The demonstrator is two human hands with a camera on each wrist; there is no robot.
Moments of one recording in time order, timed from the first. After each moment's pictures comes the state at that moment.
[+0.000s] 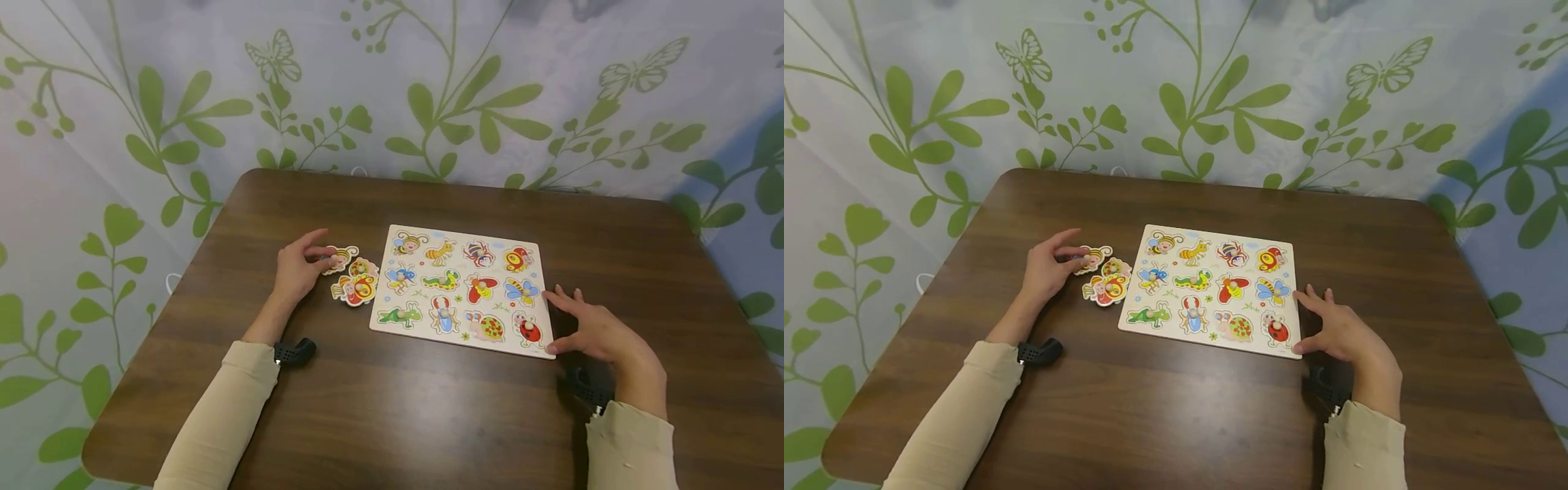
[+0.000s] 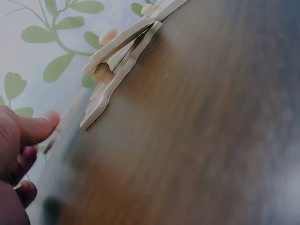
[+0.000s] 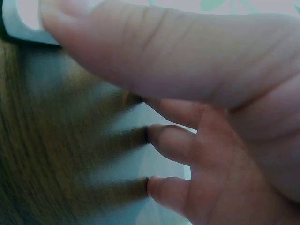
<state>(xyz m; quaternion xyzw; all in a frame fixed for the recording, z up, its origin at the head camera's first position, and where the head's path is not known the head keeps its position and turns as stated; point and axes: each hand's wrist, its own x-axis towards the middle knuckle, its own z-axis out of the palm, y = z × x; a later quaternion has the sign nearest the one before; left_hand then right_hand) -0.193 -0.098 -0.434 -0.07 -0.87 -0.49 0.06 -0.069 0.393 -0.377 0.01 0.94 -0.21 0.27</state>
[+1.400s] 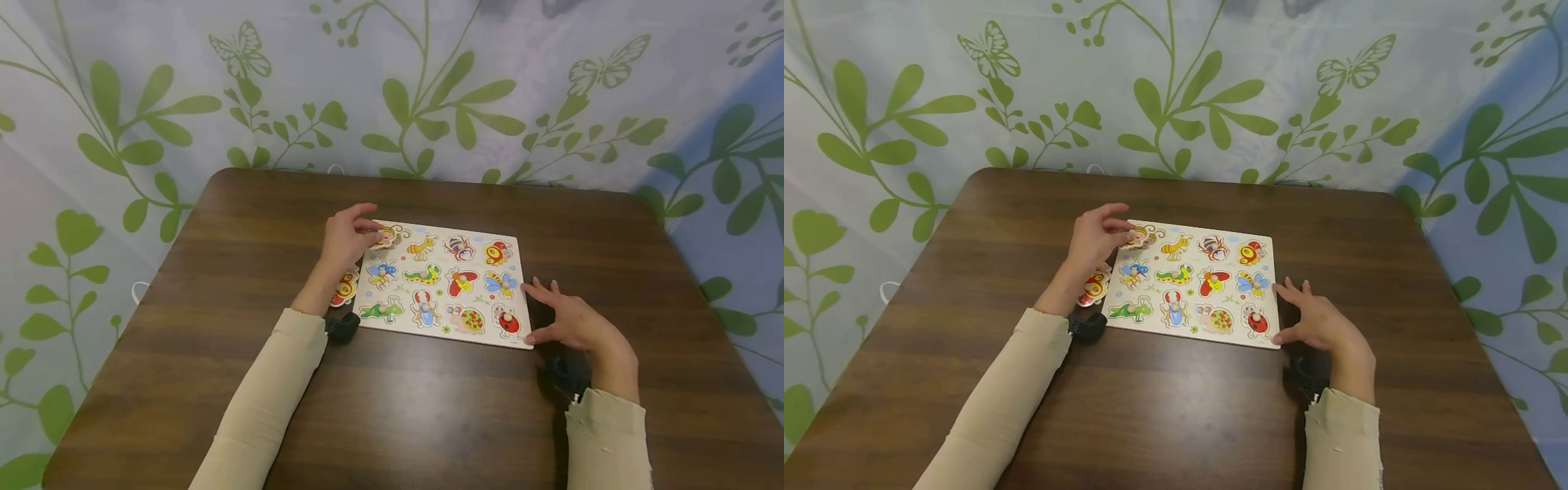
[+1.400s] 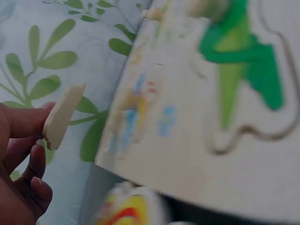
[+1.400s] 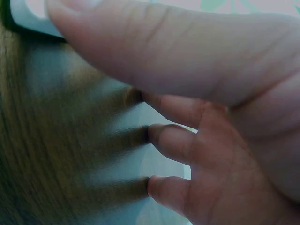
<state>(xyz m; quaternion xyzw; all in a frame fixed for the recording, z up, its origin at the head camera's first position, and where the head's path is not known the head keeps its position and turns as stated) -0.211 0.016 -0.388 -0.09 -0.86 -0.50 0.00 -0.068 0.393 -0.374 0.01 0.94 -0.21 0.26</state>
